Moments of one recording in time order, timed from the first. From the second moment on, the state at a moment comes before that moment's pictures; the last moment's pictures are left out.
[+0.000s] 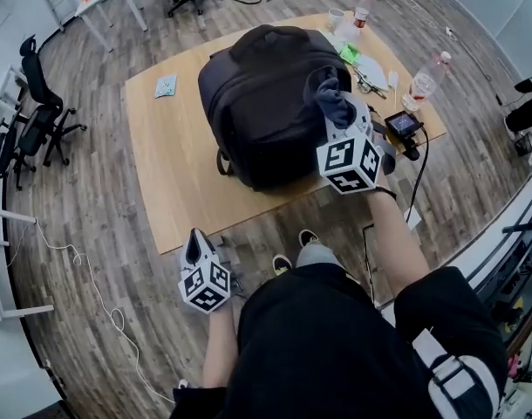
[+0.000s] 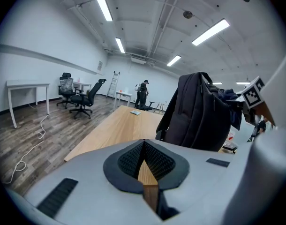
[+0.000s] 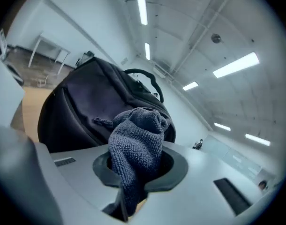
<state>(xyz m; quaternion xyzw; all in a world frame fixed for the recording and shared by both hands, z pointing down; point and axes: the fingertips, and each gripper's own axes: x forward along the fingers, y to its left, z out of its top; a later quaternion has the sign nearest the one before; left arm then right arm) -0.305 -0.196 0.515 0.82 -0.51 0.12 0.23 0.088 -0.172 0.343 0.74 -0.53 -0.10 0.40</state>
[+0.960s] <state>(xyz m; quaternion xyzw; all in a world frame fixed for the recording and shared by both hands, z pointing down) -0.283 -0.187 0.520 0.83 -0.49 0.13 0.23 -0.040 -0.152 0.414 0.71 -0.61 -0.25 0.25</state>
